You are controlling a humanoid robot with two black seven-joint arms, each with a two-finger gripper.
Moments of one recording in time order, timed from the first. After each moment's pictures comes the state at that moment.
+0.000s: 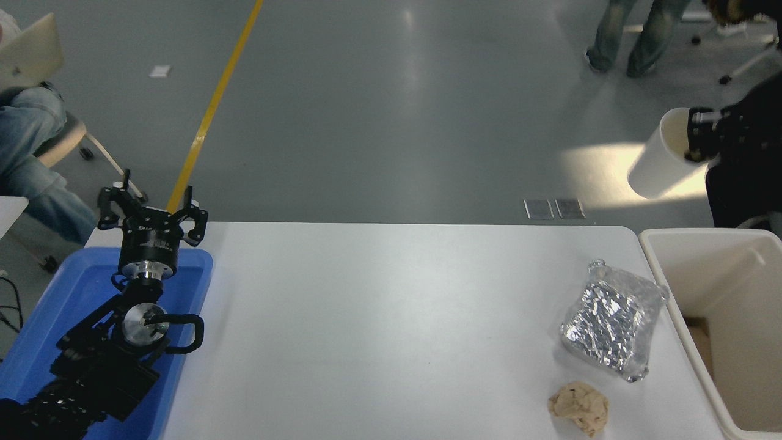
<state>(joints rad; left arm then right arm) -0.61 0.19 -0.97 -0.40 -0.12 -0.55 -0.56 1.78 -0.62 -1.15 0.78 -0.29 0.64 0.00</state>
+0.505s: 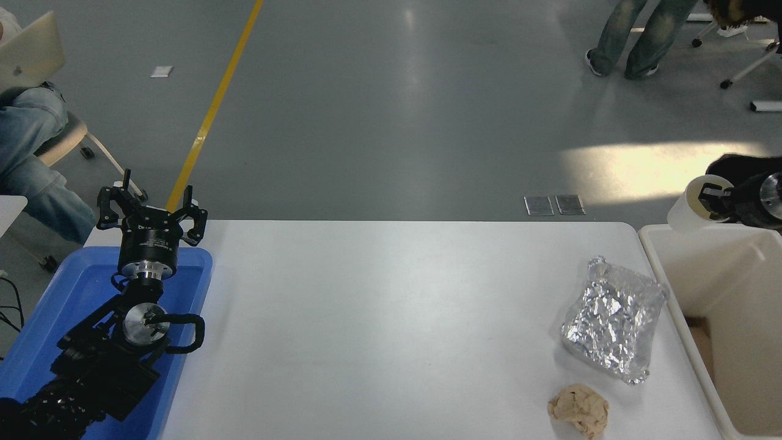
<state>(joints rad) -0.61 0.19 -0.97 -0.40 -0.12 -0.55 -0.56 0.97 -0.47 -0.80 0.08 -0.29 0.42 -0.01</state>
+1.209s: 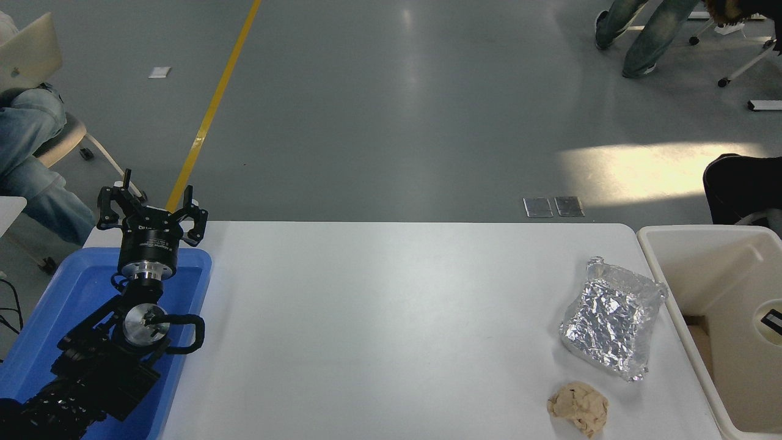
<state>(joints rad) -0.61 0.19 -0.97 -0.40 -0.12 -0.55 -0.56 0.59 -0.45 -0.73 -0.04 -0.01 0.14 -0.09</state>
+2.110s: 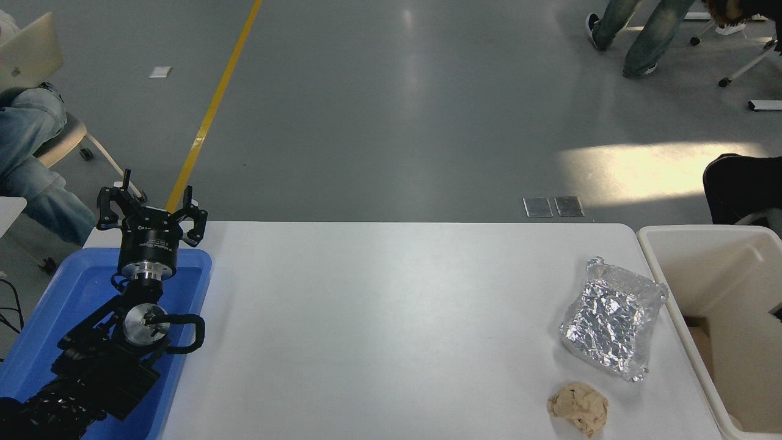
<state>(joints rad) -0.61 0.19 -0.97 -0.40 -0.12 -0.55 -0.56 0.68 -0.51 -0.74 0.02 0.04 0.17 -0.10</state>
